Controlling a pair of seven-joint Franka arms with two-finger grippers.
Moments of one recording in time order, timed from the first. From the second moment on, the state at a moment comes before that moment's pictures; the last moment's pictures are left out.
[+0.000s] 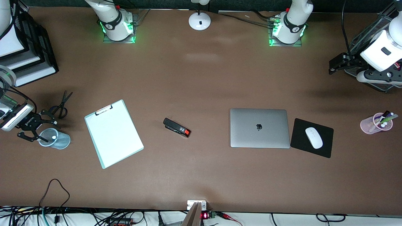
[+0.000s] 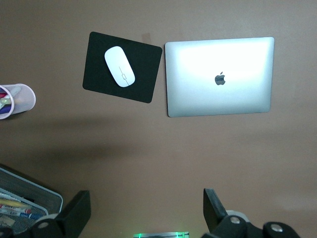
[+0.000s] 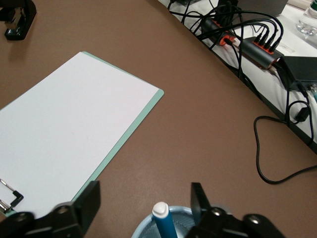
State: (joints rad) left arm 0.01 -0.02 -0.08 -1.62 0.00 1.51 -0.02; right arm -0.32 0.53 -0.09 -1.76 0.97 2.21 -2.08
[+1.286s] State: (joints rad) left arm 0.01 -0.02 -0.08 -1.62 0.00 1.51 -0.02; right arm -0.04 0.20 -0.07 -1.74 0.31 1.97 -0.51
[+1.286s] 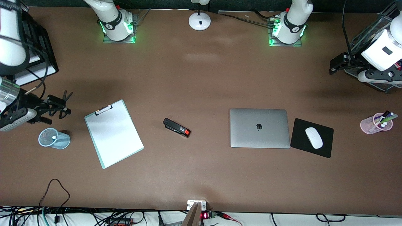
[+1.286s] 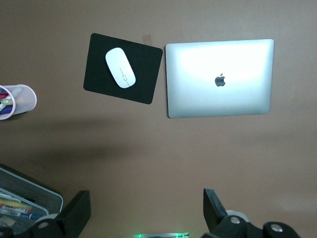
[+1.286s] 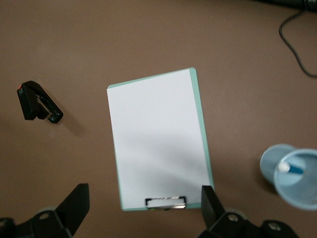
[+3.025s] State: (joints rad) left arm 0.01 -0.02 -0.08 -1.62 0.00 1.51 -0.02; right arm 0.02 0.05 -0.09 -1.57 0.02 1.55 -0.02
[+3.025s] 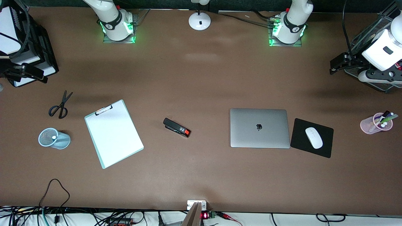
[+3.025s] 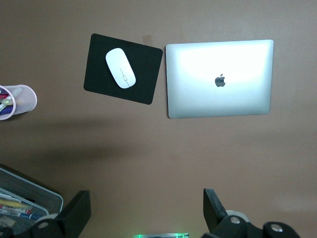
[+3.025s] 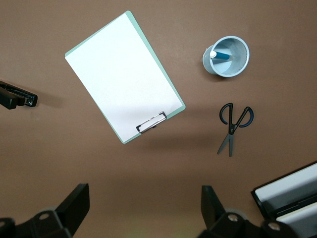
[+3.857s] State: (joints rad) left arm 0.01 -0.02 -0.08 -1.62 0.00 1.51 -0.02; right arm 0.02 -0.01 -0.09 -1.61 0.02 1.55 -0.03
